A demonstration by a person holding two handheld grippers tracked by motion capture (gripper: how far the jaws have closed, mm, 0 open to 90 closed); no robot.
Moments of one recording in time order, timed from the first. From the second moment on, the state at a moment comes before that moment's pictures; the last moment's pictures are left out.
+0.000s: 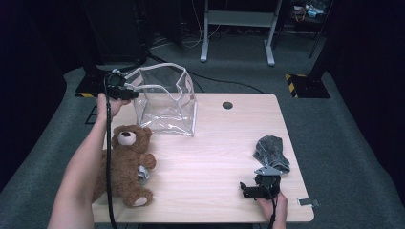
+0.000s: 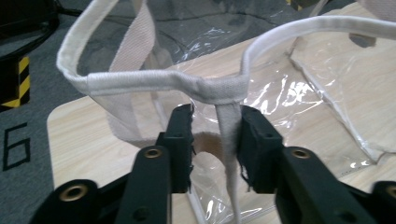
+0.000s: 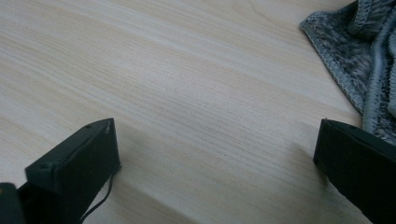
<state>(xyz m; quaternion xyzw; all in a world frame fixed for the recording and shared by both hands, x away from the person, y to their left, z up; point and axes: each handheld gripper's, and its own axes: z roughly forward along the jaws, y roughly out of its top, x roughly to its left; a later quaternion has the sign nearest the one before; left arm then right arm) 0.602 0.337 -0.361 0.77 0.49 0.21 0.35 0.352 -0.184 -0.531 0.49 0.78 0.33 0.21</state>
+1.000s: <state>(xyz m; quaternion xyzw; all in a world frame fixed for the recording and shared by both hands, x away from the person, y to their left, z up) 0.600 0.283 -0.363 0.79 0.44 0.19 0.37 0.352 -0.184 -0.531 0.50 0.78 0.33 0.21</state>
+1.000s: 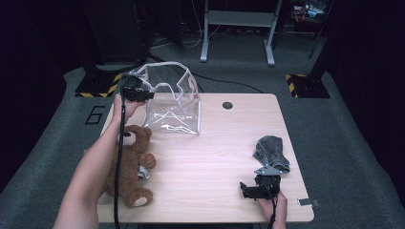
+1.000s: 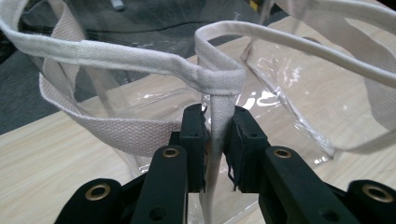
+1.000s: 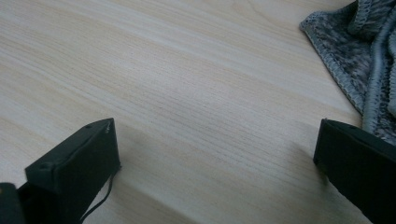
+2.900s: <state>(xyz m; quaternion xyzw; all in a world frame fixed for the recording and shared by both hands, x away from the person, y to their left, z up) 0.543 0.216 -0.364 0.81 0.39 0.18 0.39 0.352 -0.184 -0.531 0.50 0.78 0.33 0.21</state>
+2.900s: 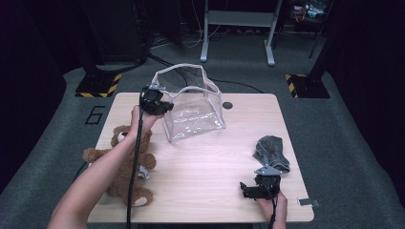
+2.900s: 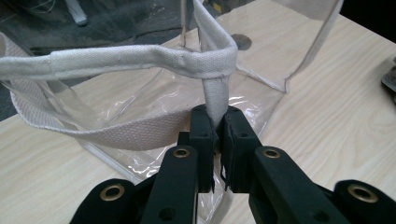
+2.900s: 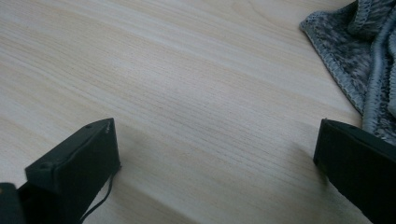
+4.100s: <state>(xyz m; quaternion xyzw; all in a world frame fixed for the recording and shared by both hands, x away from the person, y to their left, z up) 0.464 0.247 -0.373 0.82 0.35 0.16 0.42 0.351 -0.185 -0.531 0.50 0.78 0.33 0.21</state>
